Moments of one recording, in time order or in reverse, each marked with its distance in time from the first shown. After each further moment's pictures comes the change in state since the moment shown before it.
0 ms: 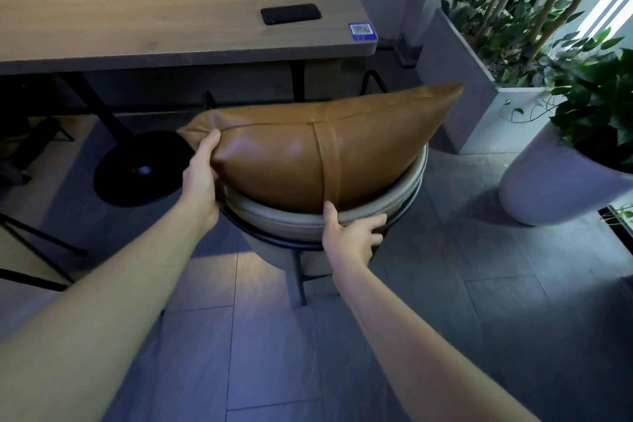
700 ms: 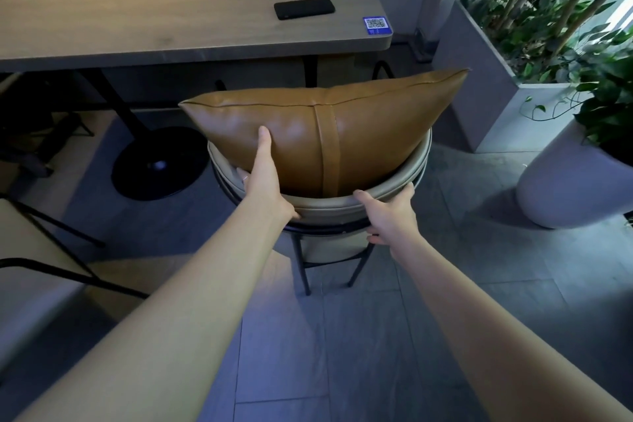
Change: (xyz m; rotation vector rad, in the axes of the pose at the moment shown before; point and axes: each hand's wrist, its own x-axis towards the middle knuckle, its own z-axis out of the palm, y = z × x) left_hand -0.026 -0.022 0.067 -0.210 0.091 -0.328; right_hand 0.044 -0.025 -0.050 -0.076 -0.165 -0.056
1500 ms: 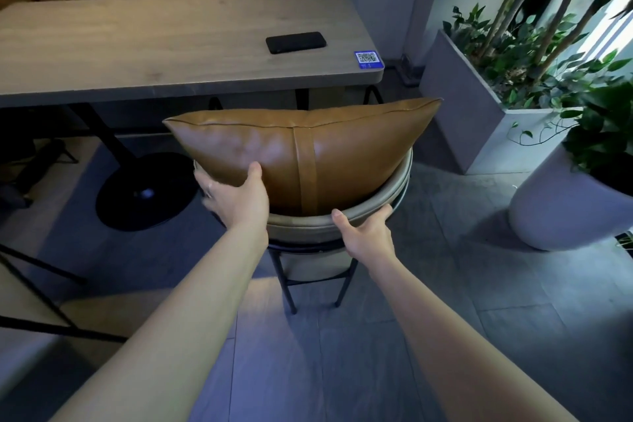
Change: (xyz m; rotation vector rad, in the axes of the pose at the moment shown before) left_hand 0.017 0.035 0.008 0.290 0.266 0.477; right_hand 0.028 -0.023 0.033 -0.109 -0.014 -0.142
